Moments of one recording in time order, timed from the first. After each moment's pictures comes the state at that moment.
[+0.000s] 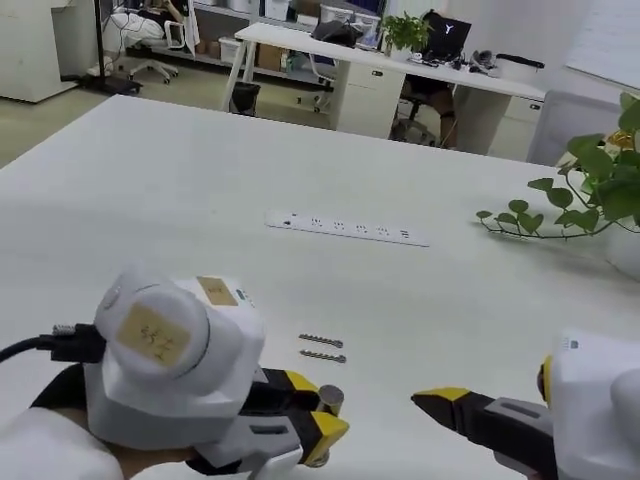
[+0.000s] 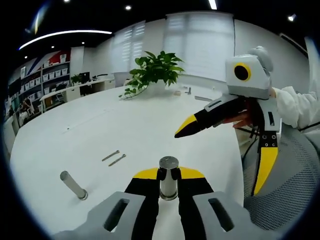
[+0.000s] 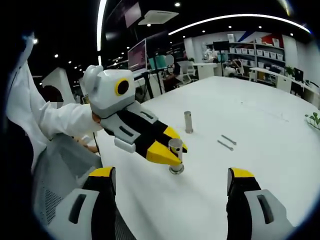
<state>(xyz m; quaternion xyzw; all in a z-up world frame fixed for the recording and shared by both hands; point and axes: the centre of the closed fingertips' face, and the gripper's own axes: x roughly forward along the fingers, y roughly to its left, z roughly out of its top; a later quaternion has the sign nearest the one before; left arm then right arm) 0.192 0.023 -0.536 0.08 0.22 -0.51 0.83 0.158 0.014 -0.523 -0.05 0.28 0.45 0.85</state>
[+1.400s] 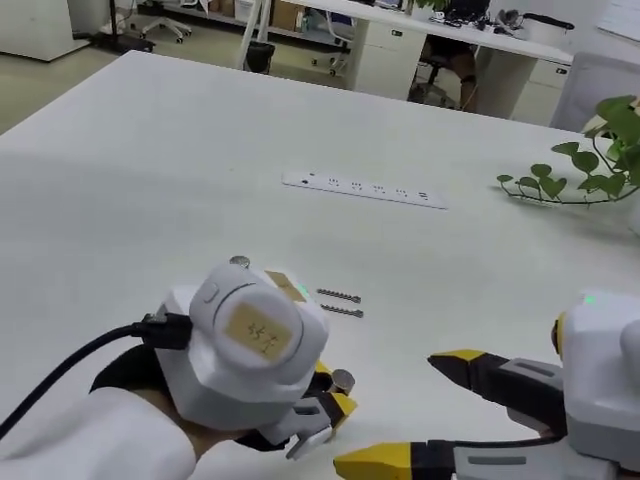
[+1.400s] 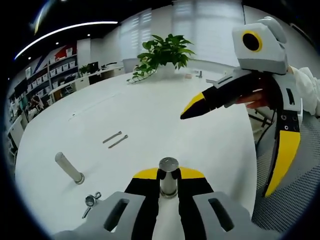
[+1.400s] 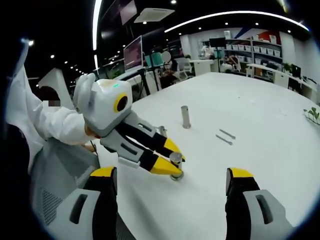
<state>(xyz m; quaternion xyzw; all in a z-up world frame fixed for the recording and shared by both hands) 0.190 0.025 -0.573 0.12 0.26 -0.46 0.84 0.159 0.013 -0.534 -0.05 0.30 0.43 0.85</state>
